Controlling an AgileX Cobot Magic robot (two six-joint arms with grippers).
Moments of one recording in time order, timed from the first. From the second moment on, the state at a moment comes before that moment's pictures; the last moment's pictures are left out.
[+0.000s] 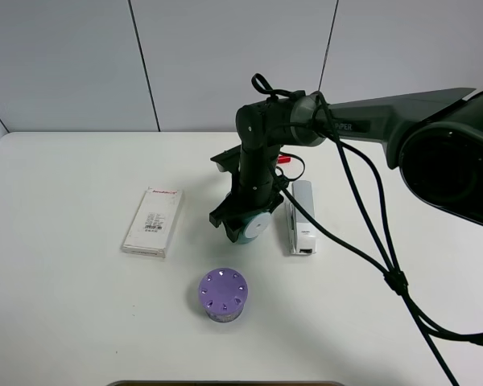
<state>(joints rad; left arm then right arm) -0.01 -0.01 -0.51 0.06 1.06 -0.07 0.63 2.28 -1.65 0.12 0.97 -0.14</state>
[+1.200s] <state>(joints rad) -0.01 -0.01 -0.51 0.06 1.06 -0.07 0.63 2.29 -1.65 0.16 0.94 -0.11</state>
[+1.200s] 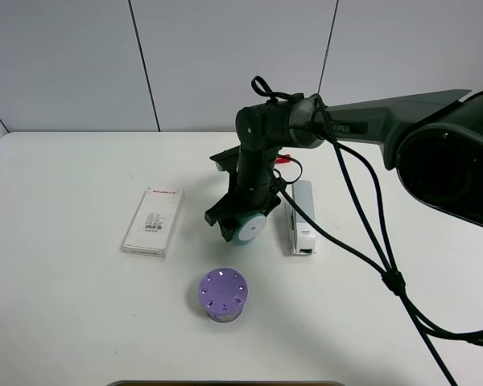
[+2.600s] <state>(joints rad) -0.01 -0.01 -0.51 0.06 1.06 -0.07 0.63 2.05 -1.65 0.16 1.09 -0.11</state>
